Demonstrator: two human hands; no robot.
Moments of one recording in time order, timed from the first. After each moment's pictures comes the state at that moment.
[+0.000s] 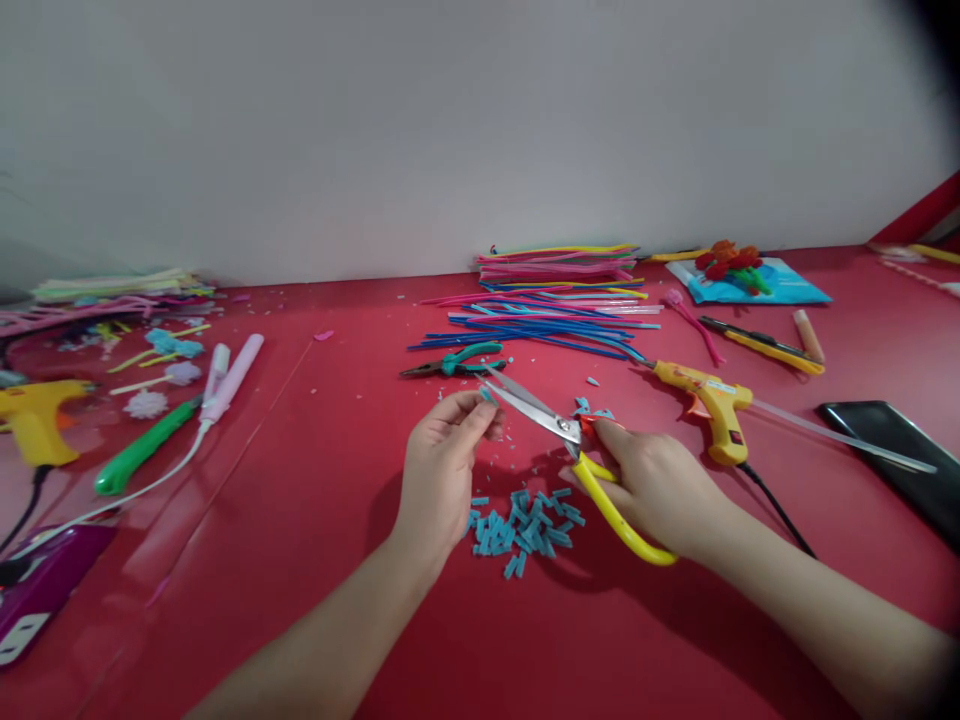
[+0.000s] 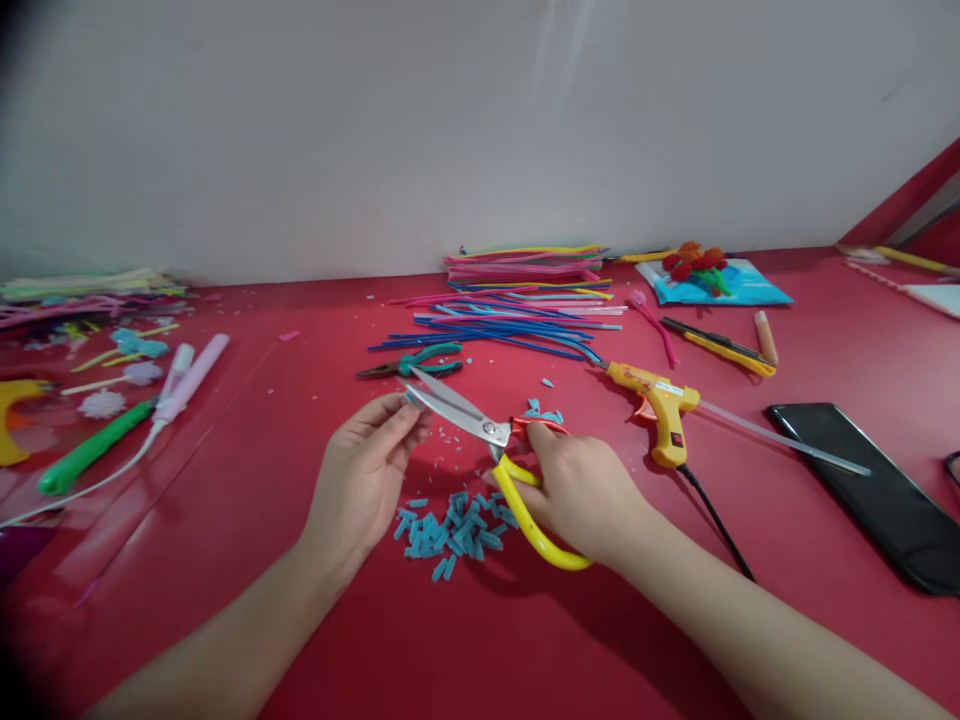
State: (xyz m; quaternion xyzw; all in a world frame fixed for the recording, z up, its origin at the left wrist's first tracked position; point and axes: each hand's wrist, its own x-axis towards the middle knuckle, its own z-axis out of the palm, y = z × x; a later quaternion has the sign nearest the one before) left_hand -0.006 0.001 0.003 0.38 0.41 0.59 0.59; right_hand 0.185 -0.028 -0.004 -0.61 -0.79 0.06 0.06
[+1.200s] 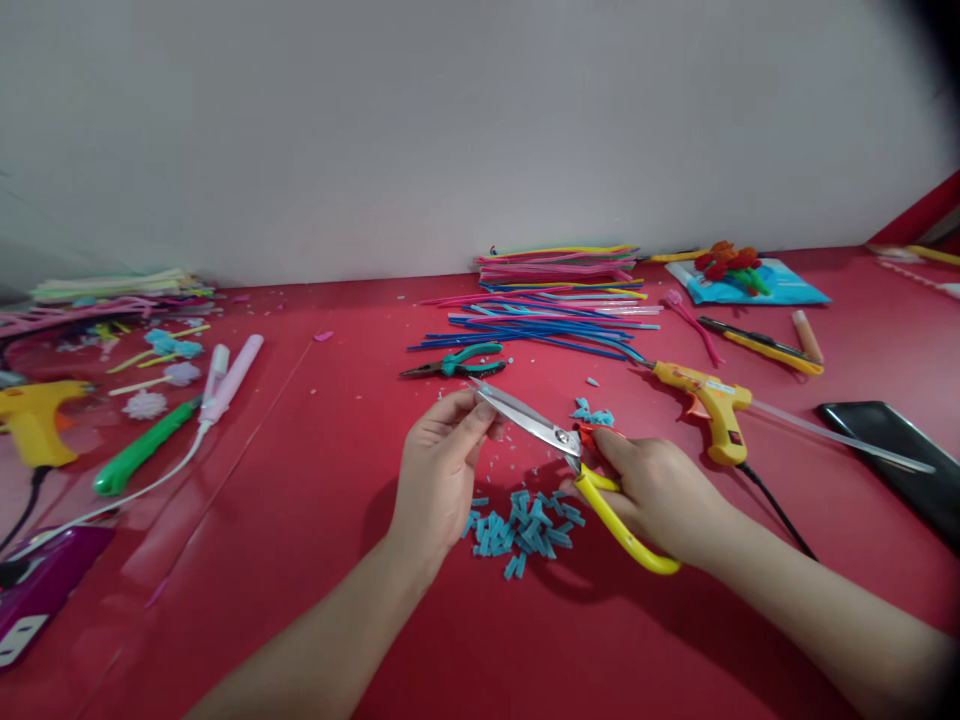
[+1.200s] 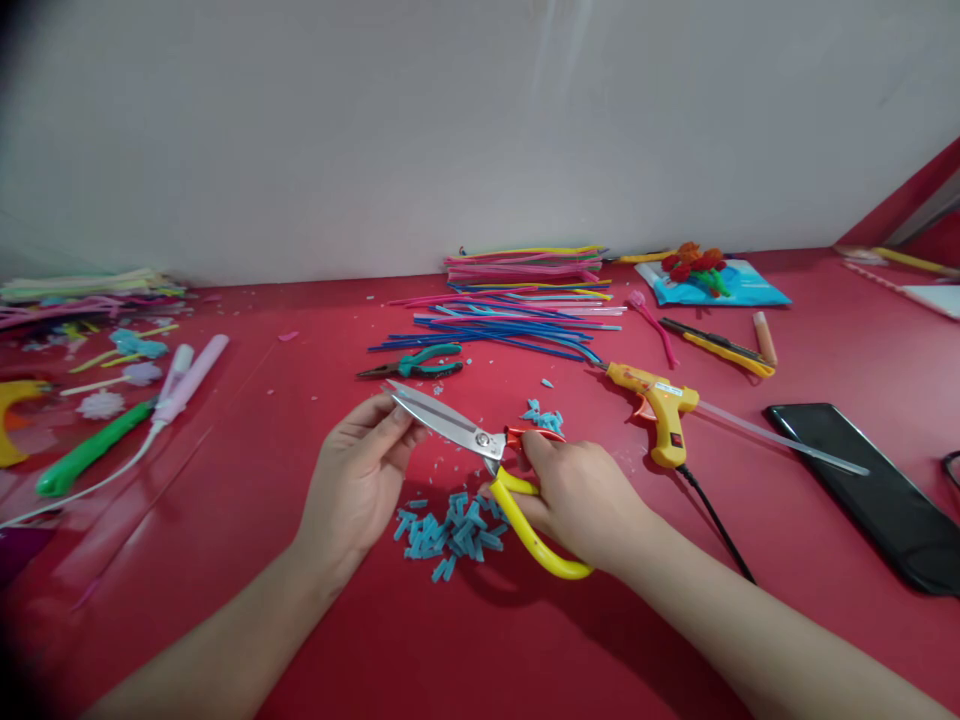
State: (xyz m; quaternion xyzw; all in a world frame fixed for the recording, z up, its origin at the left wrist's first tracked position) left_hand -0.006 0.001 0.006 0.38 0.37 0.60 0.60; right_hand 0.188 -0.032 -0.008 -0.57 -0.81 0.07 0.08
